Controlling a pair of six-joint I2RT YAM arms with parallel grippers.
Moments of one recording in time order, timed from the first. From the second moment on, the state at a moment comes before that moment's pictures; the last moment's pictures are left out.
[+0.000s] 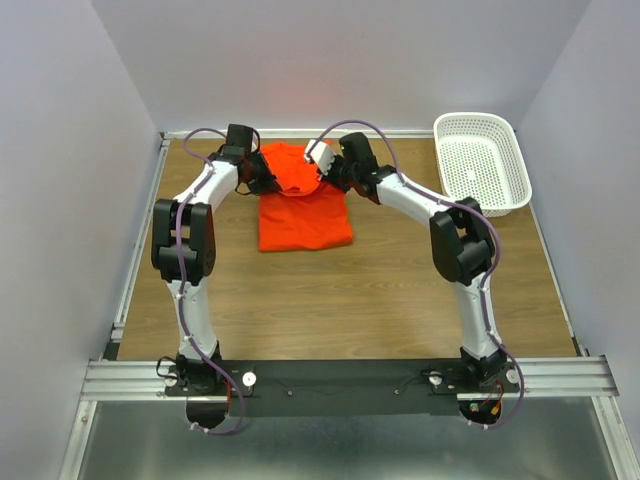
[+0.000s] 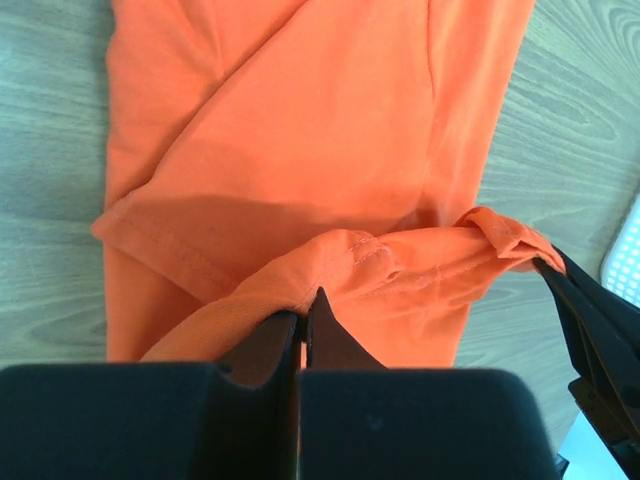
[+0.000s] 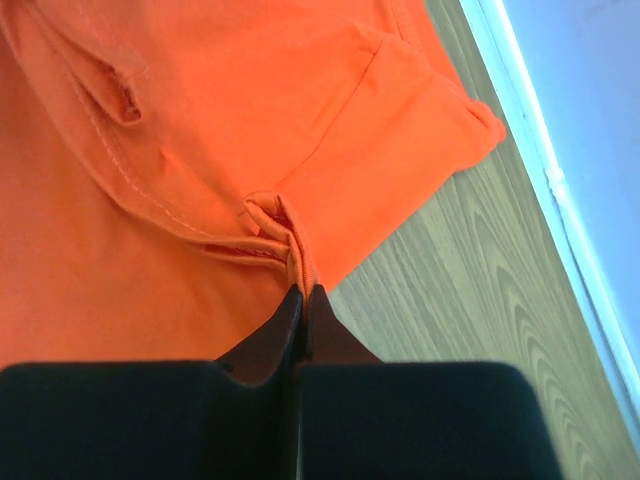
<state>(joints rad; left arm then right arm) -0.14 2.06 1.63 -0.48 0.28 -0.67 0.55 2.20 1.76 -0.15 -0.17 -0.65</state>
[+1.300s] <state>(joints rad) -0.07 1.39 0.68 -0.16 0.42 -0.68 0.54 1.87 1.23 -0.40 -0.63 -1.24</state>
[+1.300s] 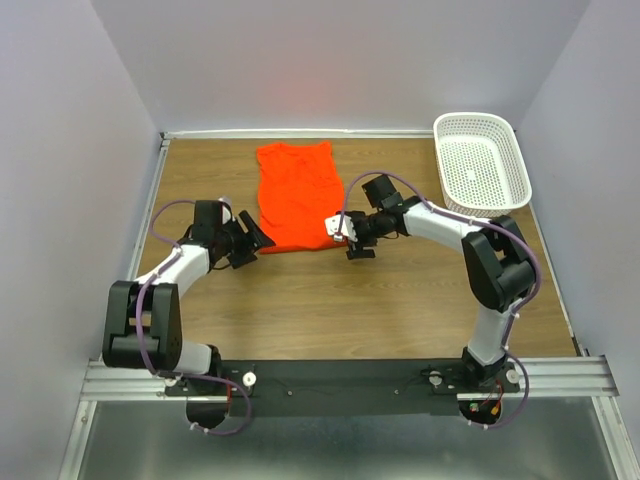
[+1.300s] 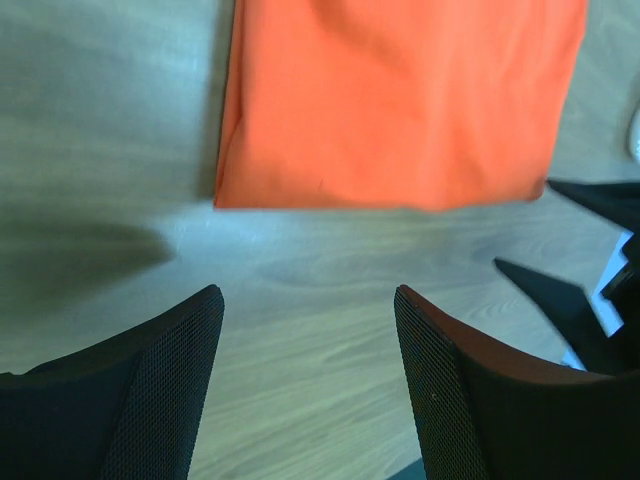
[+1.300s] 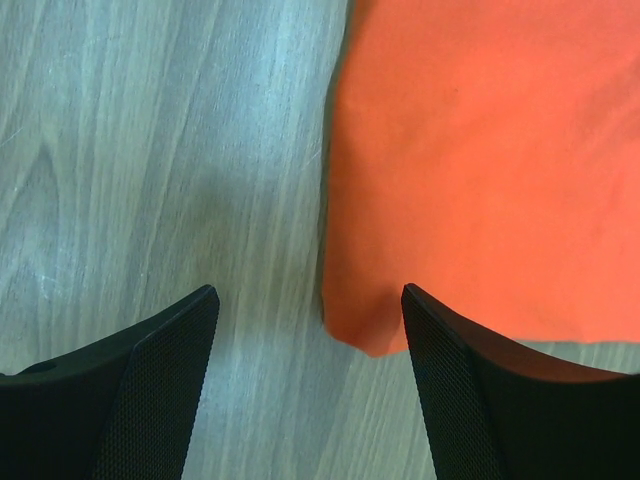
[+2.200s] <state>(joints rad) -0.08 1.63 0.80 -0.09 0.33 -0.75 0.56 1.94 1.24 -0.34 -0.52 -1.22</state>
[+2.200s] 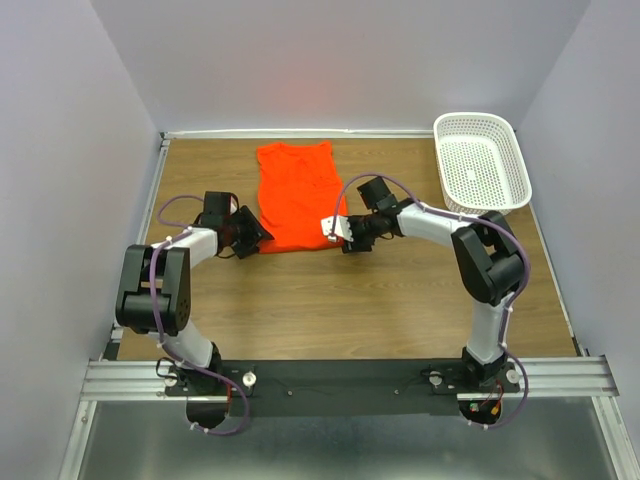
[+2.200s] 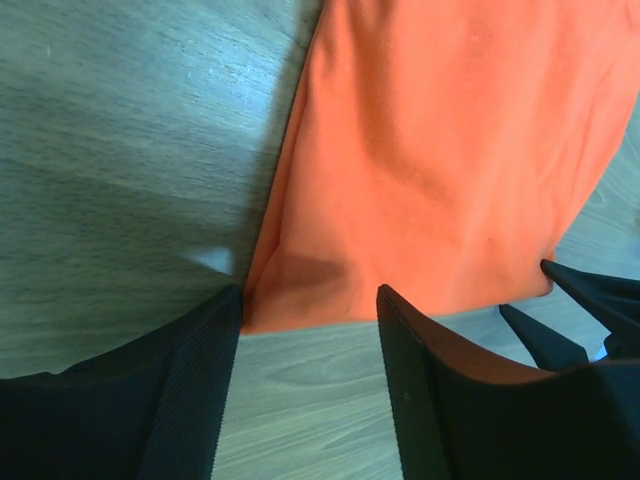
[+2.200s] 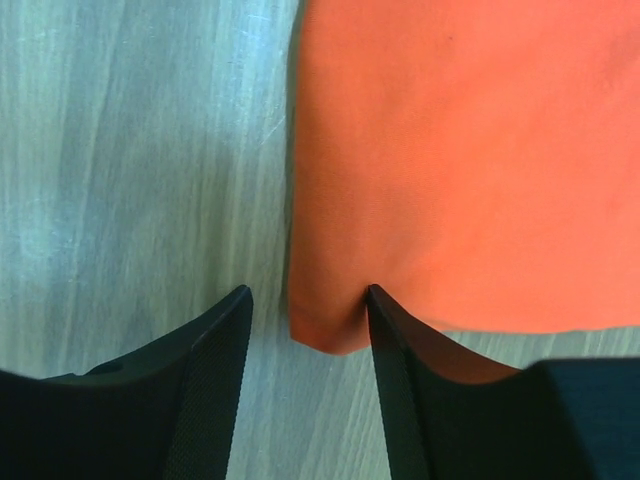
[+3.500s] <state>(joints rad) -0.22 1.39 0.59 -0.24 0.43 -0.66 0.59 1.66 1.00 -0.46 -0.56 -1.21</state>
